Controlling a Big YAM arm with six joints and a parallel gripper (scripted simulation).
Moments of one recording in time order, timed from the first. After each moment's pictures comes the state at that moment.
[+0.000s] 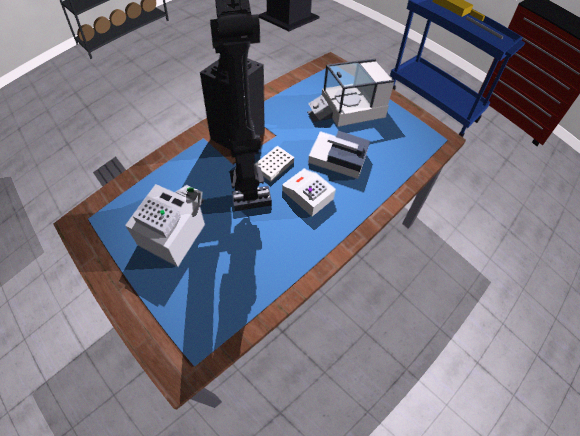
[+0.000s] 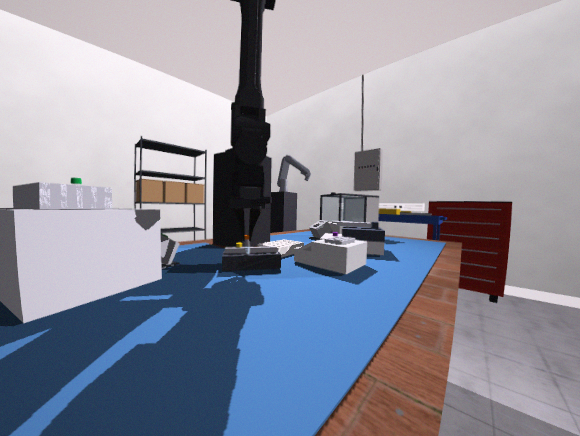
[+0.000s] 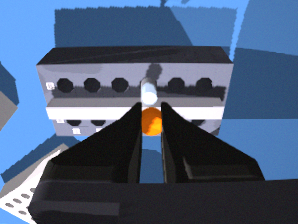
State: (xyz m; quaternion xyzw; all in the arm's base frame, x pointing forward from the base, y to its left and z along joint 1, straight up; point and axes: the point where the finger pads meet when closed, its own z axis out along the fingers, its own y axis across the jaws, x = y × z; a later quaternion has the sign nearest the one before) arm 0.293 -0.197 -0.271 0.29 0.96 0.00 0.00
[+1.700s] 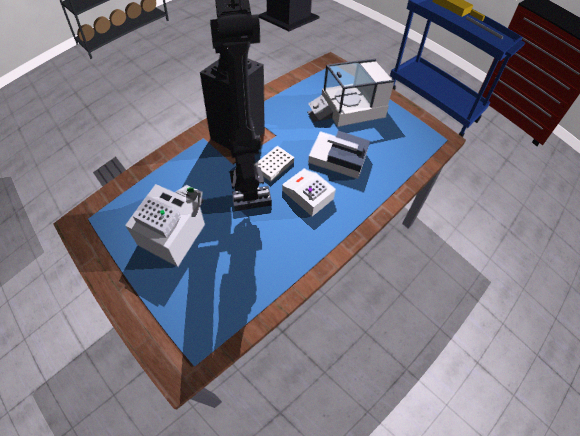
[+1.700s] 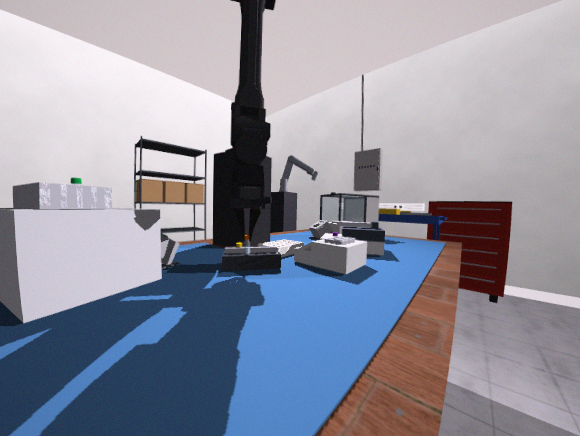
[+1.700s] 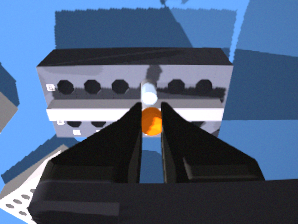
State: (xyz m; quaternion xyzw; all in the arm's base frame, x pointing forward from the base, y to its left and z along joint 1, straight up) arm 0.294 -0.198 -0.271 0.29 0.96 0.00 0.00
